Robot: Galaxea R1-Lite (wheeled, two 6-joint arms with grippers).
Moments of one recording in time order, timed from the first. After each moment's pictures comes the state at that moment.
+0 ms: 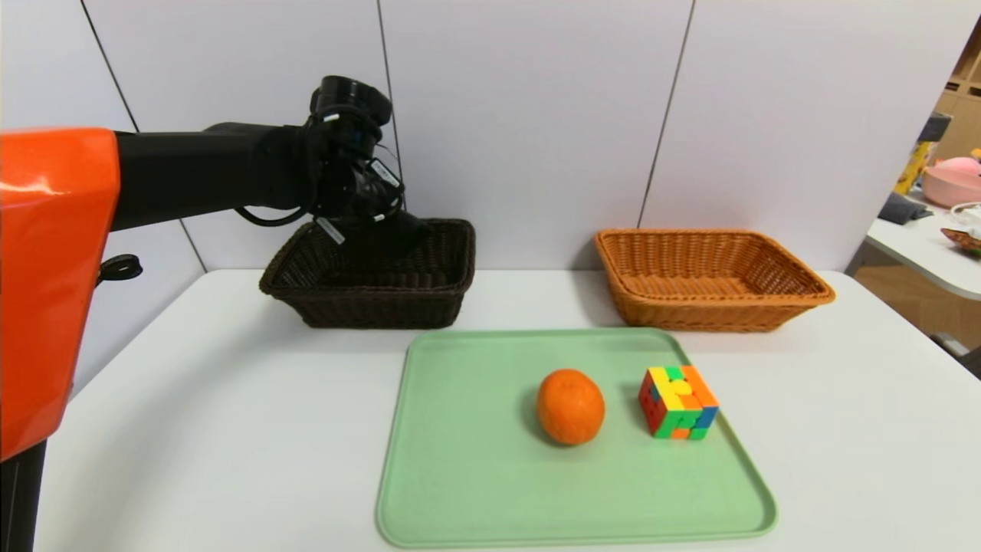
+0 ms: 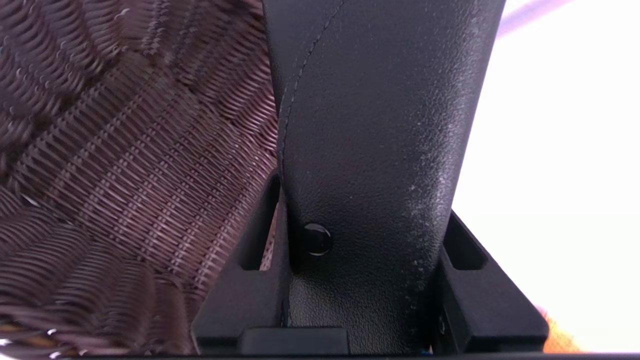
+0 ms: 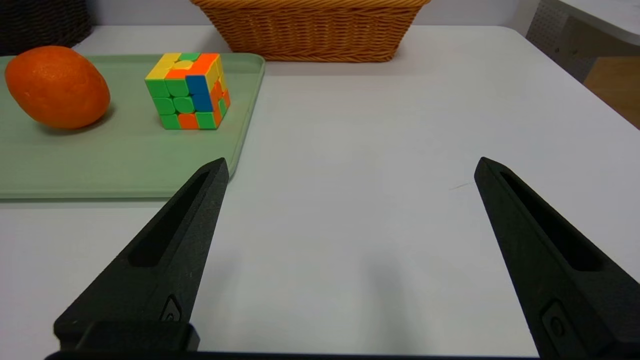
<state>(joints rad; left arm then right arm) -0.38 2.14 -1.98 0.32 0.41 -1.01 0.00 0.00 0.00 0.00 0.00 -0.01</state>
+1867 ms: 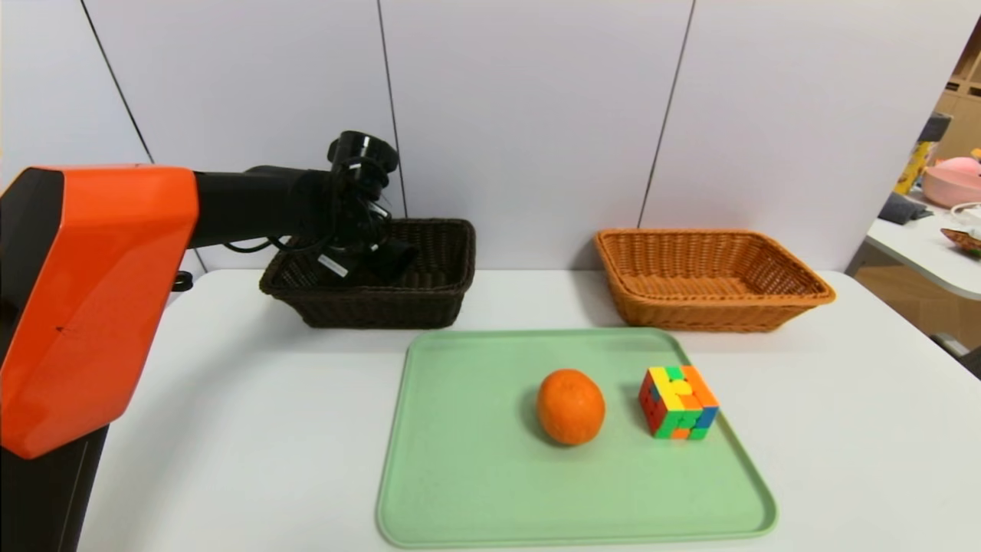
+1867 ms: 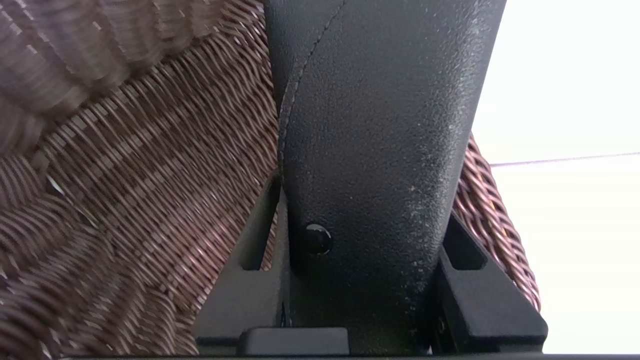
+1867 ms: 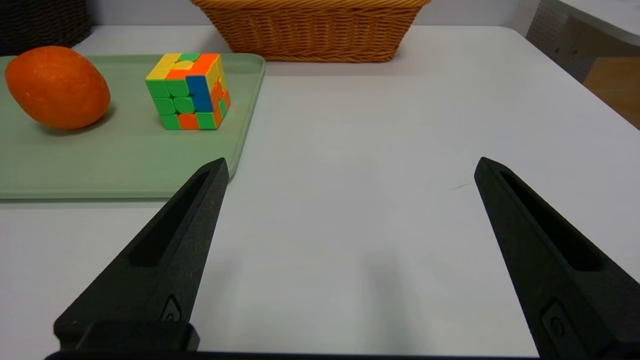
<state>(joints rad) -0.34 2.25 -1.97 0.34 0.50 -1.21 0.00 0.00 0.00 0.00 0.00 -0.01</state>
